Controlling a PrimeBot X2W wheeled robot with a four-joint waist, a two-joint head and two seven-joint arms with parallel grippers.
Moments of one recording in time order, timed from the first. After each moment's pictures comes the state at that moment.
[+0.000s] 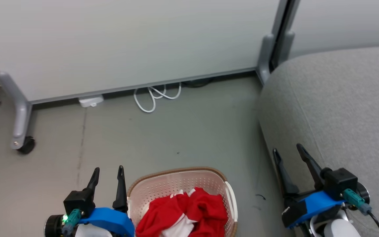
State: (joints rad) left arm -0.10 0.08 -0.17 0.42 -0.27 0.01 -0.24; right arm -0.12 -0.05 0.06 0.26 0.11 0.13 -0.18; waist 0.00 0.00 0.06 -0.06
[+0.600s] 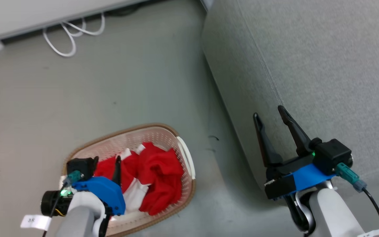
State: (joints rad) left arm -0.38 0.11 -0.21 0.81 -0.29 -0.06 -0.12; right arm -0.28 -0.05 0.18 0.23 0.17 0.13 -0.23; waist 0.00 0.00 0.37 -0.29
